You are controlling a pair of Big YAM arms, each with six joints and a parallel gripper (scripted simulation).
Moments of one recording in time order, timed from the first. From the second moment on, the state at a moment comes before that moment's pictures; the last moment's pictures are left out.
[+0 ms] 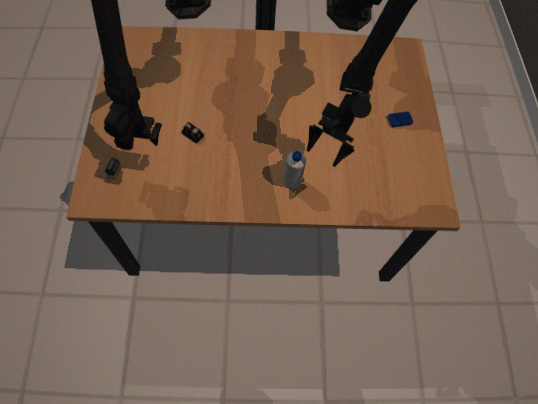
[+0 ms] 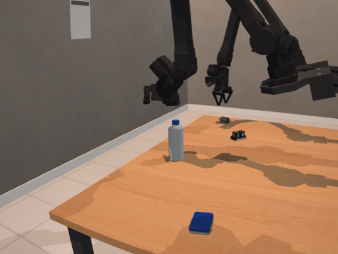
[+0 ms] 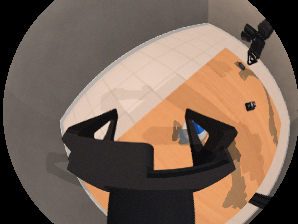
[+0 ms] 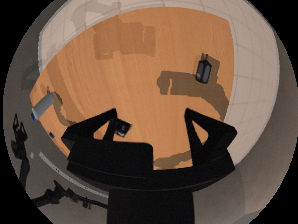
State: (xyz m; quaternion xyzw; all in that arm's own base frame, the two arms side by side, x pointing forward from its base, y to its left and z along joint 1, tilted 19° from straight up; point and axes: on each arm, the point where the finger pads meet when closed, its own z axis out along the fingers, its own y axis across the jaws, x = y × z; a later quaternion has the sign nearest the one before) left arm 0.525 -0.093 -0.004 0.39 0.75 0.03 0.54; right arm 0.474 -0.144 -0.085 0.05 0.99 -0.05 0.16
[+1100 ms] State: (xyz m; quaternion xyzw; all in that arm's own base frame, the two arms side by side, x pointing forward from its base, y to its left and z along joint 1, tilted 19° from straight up) left arm 0.289 -0.239 0.004 0.66 0.61 -0.18 0.40; right arm 0.384 0.004 -0.183 -0.61 0.77 -0.19 0.04
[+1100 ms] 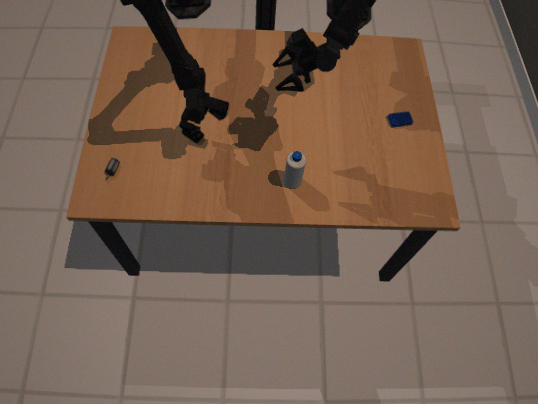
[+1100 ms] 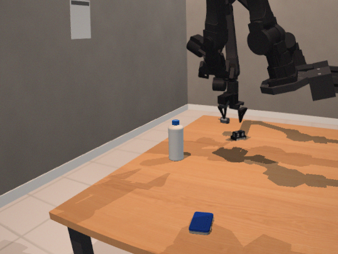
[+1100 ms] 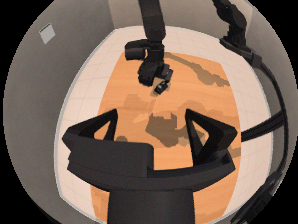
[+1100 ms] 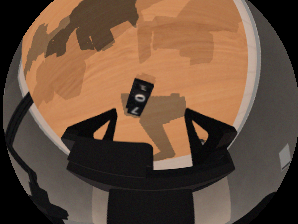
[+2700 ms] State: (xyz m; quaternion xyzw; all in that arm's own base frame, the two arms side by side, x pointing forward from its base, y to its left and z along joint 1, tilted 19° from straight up) left arm 0.236 -0.273 -0.035 0.67 0.62 -0.17 0.36; right arm 0.349 0.025 -0.216 -0.69 0.69 -0.20 0.03
